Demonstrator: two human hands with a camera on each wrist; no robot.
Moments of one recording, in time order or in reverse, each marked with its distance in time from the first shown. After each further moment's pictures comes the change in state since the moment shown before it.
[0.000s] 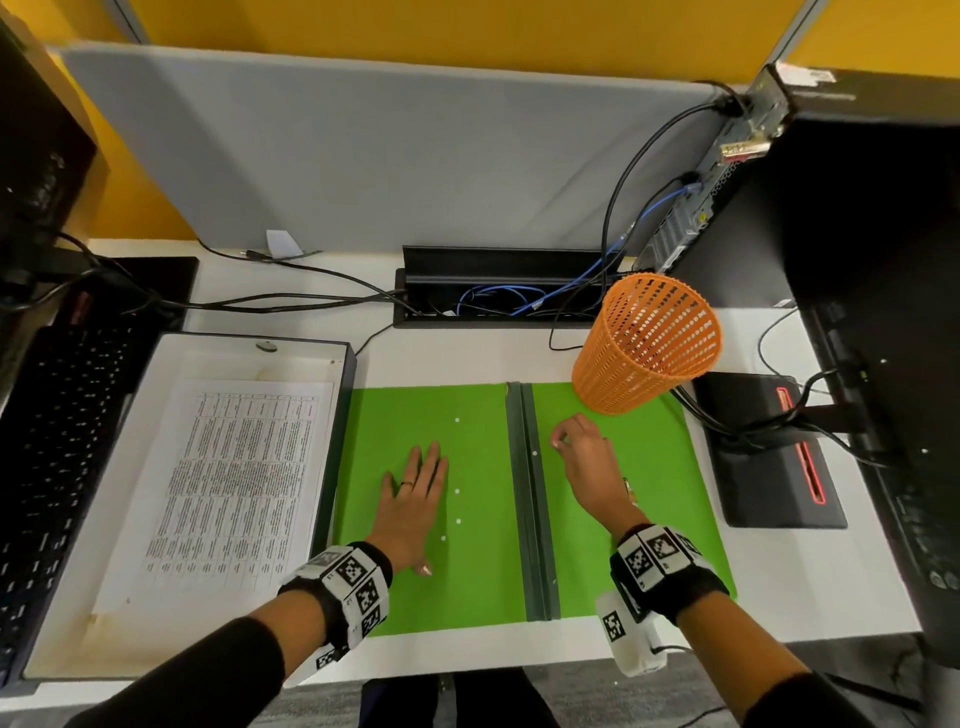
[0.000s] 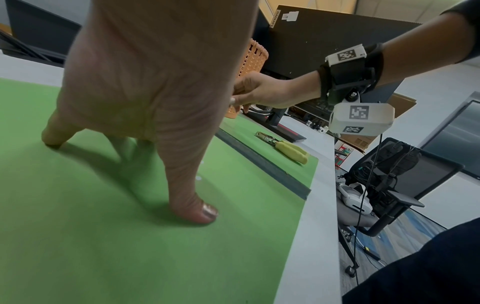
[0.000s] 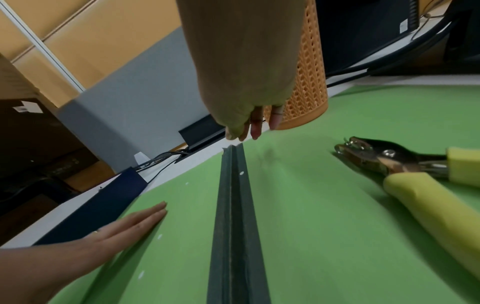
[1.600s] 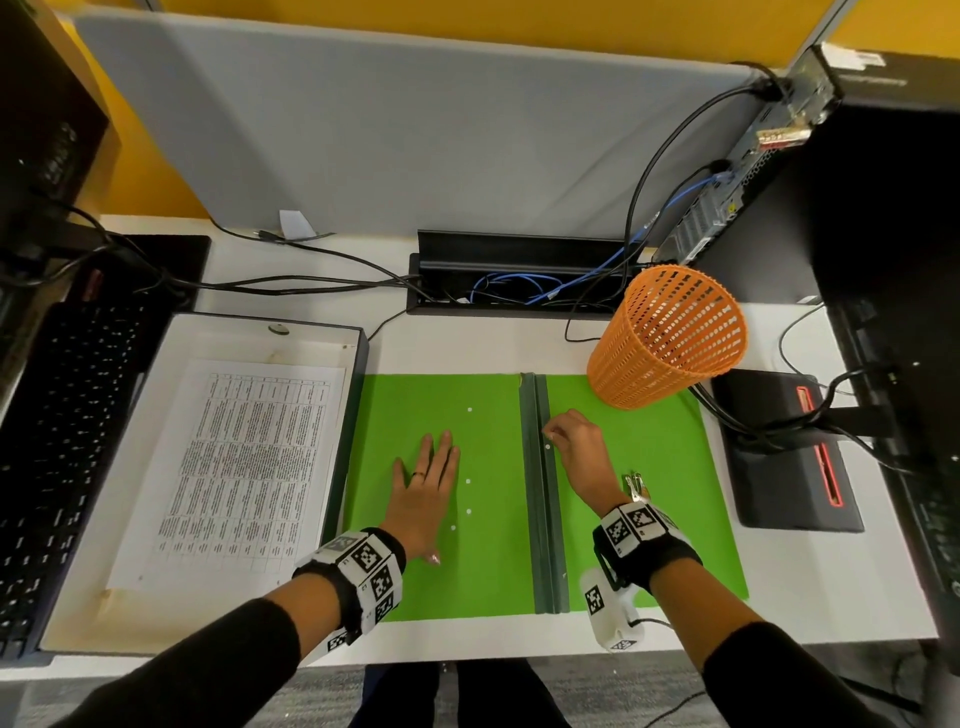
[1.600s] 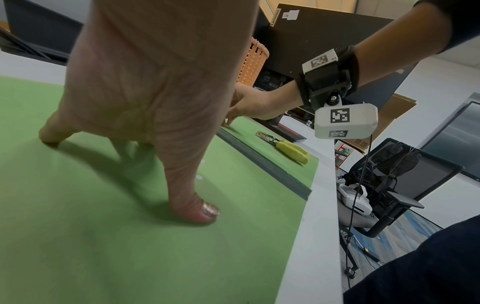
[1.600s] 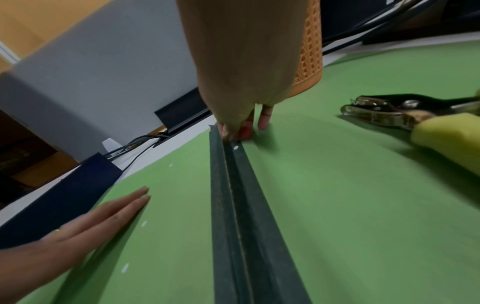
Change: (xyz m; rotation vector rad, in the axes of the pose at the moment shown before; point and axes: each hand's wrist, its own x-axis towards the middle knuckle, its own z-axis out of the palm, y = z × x) left_hand 0.009 -0.001 0.010 0.007 0.016 -0.003; right_hand 0.016 0.000 0.029 0.184 -0.017 0.000
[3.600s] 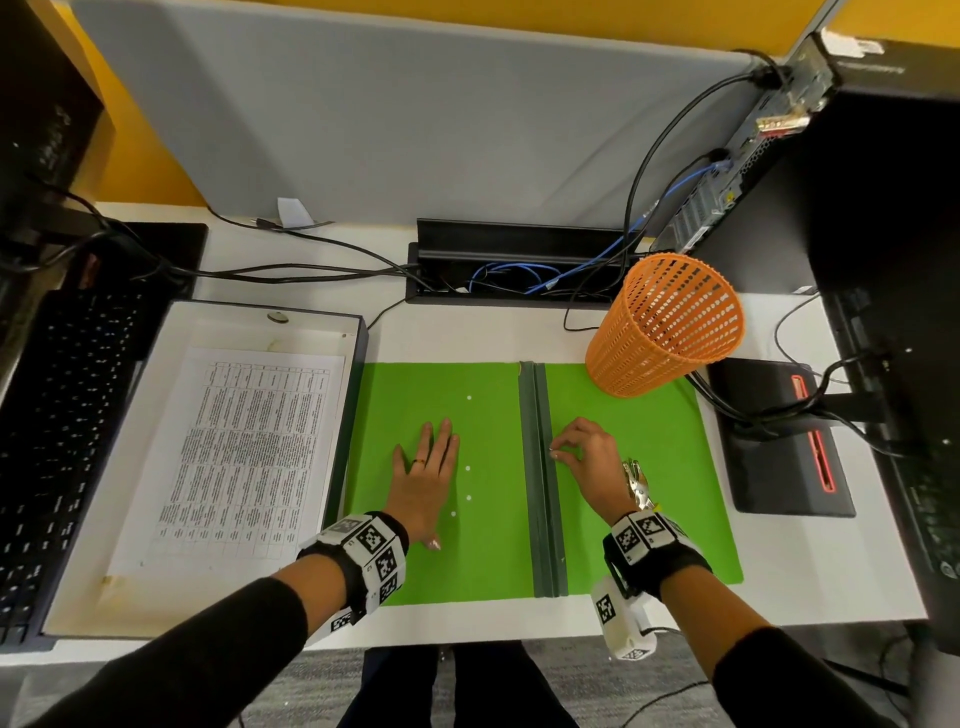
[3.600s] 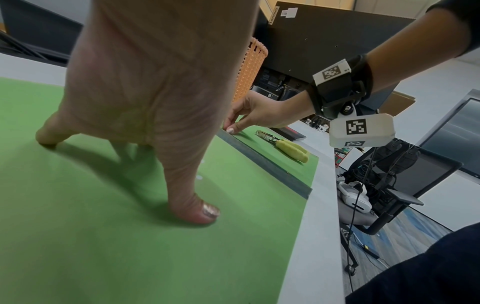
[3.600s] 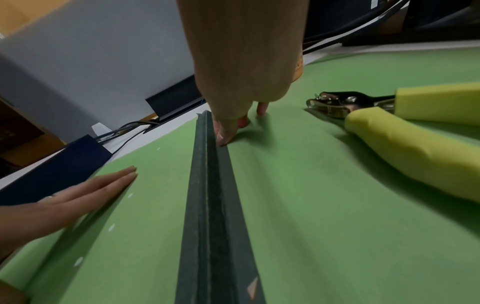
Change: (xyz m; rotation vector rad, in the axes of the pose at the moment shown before) left_hand 0.002 0.000 0.002 0.006 0.013 0.001; right_hand -0.029 0.013 -0.006 -0.048 0.005 -0.031
